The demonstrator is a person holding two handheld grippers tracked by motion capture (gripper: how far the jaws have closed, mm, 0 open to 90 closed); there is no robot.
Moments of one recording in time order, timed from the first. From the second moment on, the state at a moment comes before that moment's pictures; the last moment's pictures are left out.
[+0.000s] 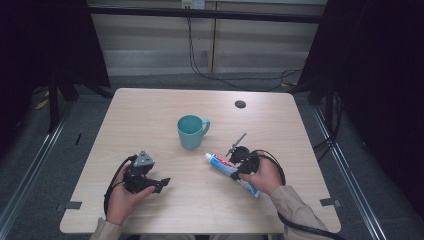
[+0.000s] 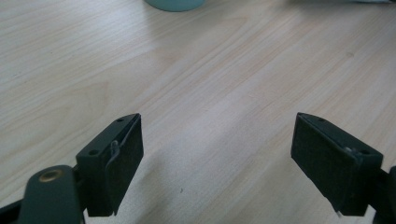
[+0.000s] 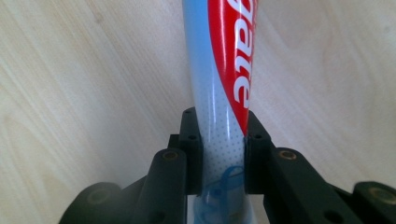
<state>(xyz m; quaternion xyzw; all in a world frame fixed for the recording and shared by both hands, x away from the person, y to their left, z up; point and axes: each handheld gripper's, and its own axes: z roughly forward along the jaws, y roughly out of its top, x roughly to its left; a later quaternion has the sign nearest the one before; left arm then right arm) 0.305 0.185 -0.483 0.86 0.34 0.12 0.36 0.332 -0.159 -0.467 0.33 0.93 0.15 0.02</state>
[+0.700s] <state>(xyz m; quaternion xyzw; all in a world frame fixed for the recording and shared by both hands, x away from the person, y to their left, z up) 0.311 0.129 -0.447 0.92 0.22 0.10 0.31 0.330 -0.147 -0.430 0.26 0.95 0.15 0.01</state>
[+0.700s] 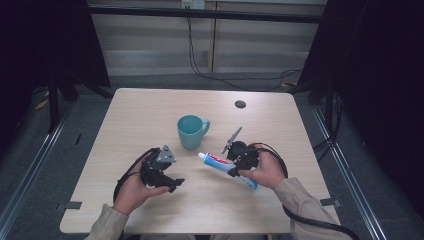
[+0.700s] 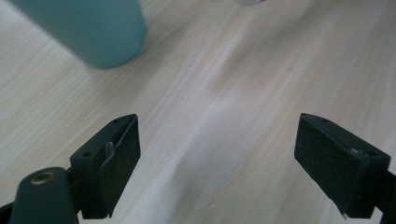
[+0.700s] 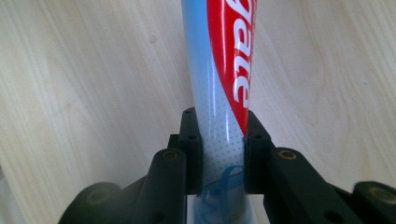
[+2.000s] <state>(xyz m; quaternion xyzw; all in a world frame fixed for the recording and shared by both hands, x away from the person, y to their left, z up) 0.314 0.088 -0.442 0.94 0.14 0.12 0.30 0.328 -0.131 -0.452 0.20 0.97 0.15 0.01</state>
